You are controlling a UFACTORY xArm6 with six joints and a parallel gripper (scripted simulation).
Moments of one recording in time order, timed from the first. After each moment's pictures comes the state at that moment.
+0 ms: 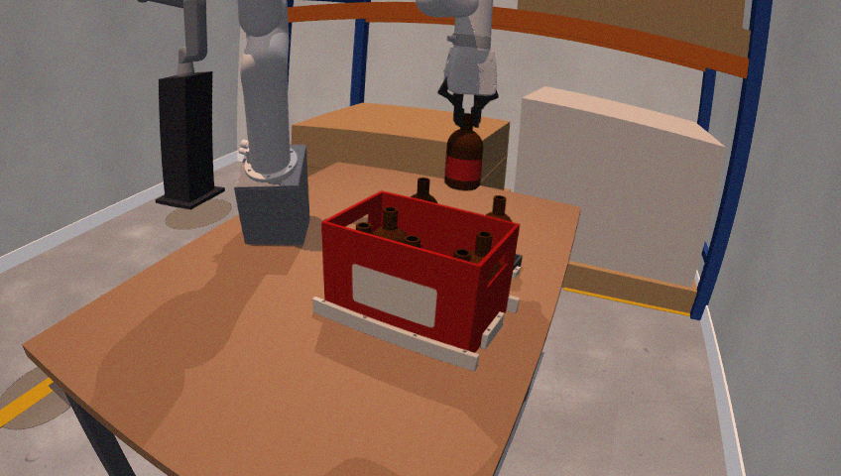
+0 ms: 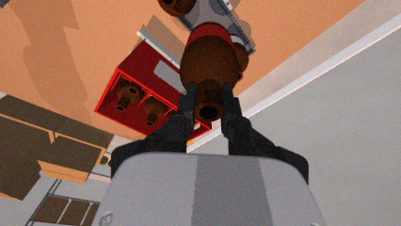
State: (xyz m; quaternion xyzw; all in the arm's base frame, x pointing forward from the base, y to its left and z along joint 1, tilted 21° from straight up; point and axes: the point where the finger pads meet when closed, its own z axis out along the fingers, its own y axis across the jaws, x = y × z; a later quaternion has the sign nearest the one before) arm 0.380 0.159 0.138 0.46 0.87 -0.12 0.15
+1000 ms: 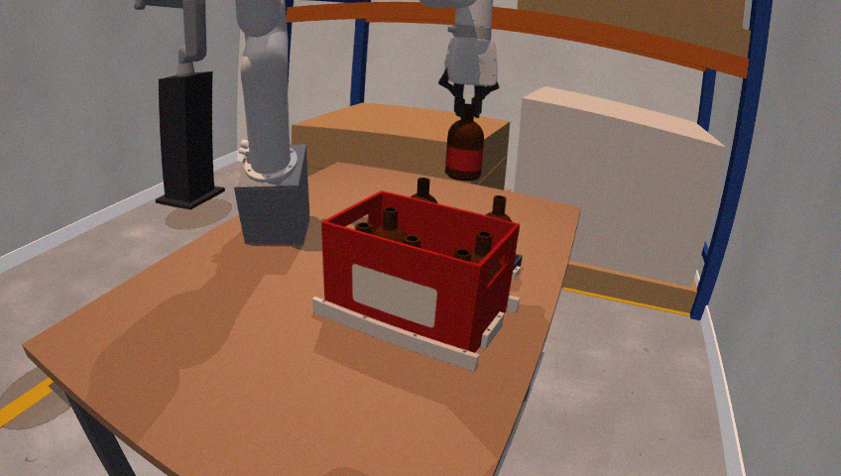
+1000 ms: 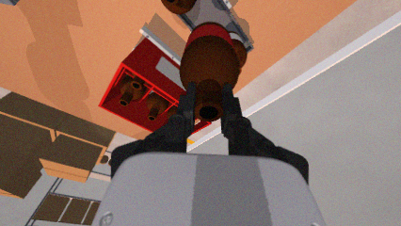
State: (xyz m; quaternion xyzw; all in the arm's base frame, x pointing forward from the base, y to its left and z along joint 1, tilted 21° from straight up) arm 0.377 0.166 0.157 0.46 0.87 -0.12 0.15
